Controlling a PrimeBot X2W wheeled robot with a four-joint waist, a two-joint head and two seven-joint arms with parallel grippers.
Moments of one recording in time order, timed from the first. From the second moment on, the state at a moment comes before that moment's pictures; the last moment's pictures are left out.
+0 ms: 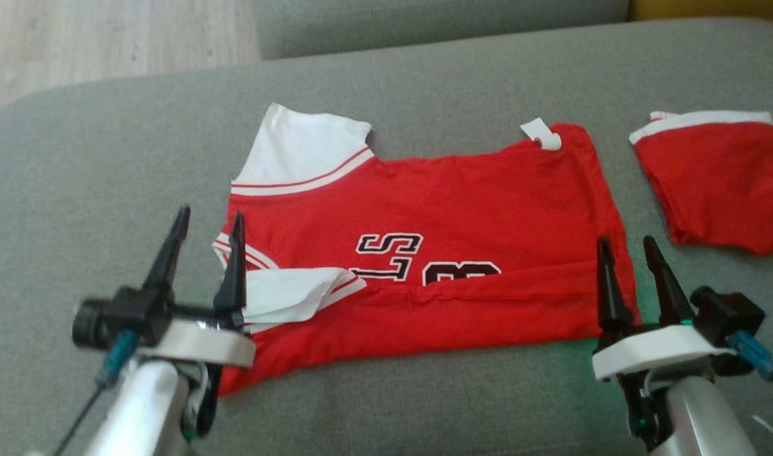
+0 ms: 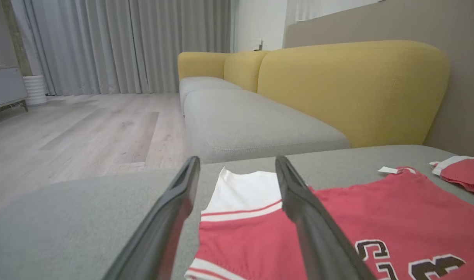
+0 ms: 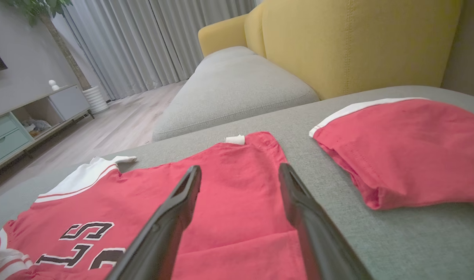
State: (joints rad) left arm -0.22 0.23 -0.33 0.28 -0.35 0.05 -0.25; right arm -0.12 -0.04 0.02 0.36 0.25 0.13 -0.22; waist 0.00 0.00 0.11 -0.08
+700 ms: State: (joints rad) left arm -0.94 0.44 -0.55 0.69 -0.52 -0.13 0.23; right arm -0.32 -0.05 0.12 0.28 0.36 0.13 -0.25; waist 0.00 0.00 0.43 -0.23
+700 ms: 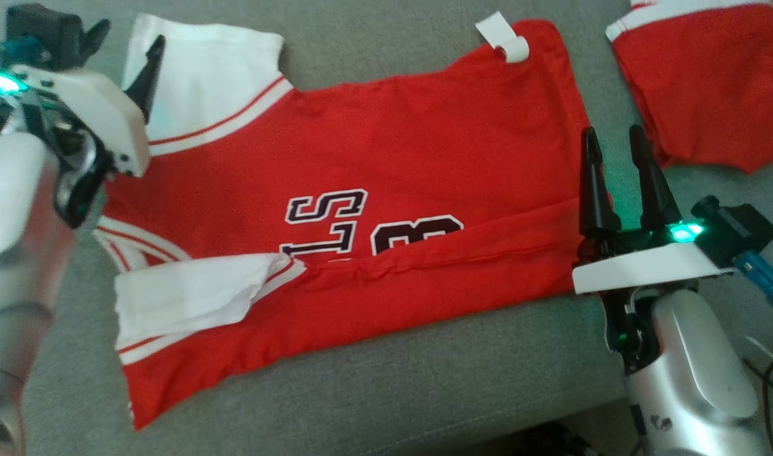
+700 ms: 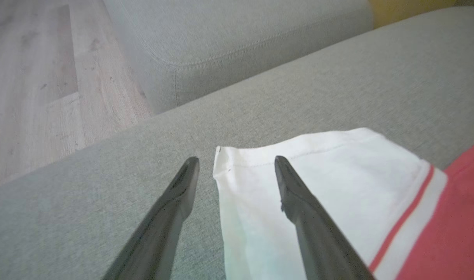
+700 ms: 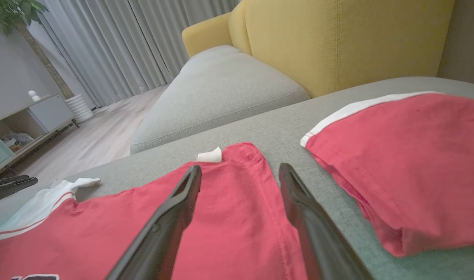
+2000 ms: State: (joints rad) left arm -0.91 0.43 -0.83 0.55 -0.75 -0.13 -0.13; right arm -0.41 -0.10 -0.11 0.30 0.10 0.13 0.06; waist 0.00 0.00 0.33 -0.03
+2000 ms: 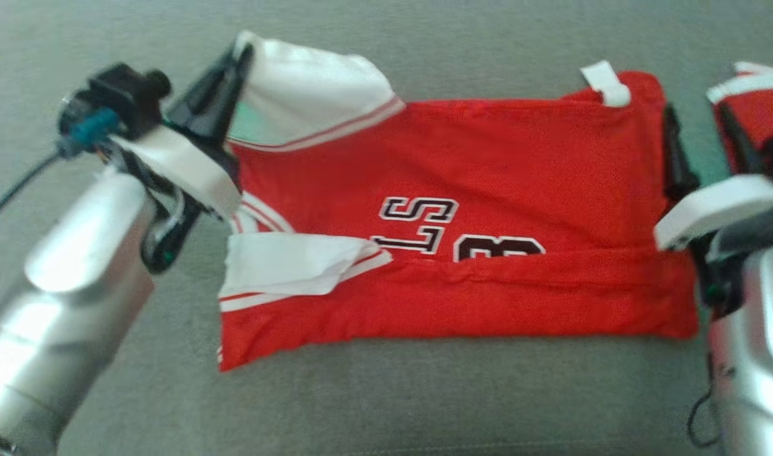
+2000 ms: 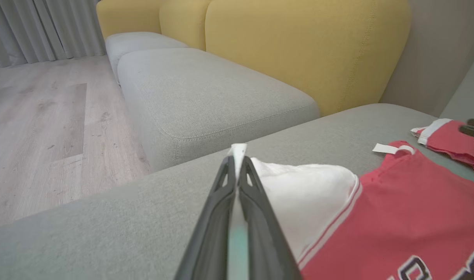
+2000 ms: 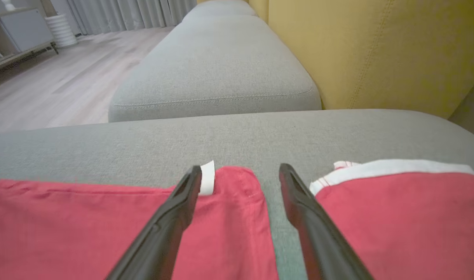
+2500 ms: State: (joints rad) left arm -0.79 0.47 -0.88 0.27 -0.75 -0.06 -0.06; right arm -0.67 -0.22 -0.14 0.67 0.02 0.13 0.36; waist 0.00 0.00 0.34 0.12
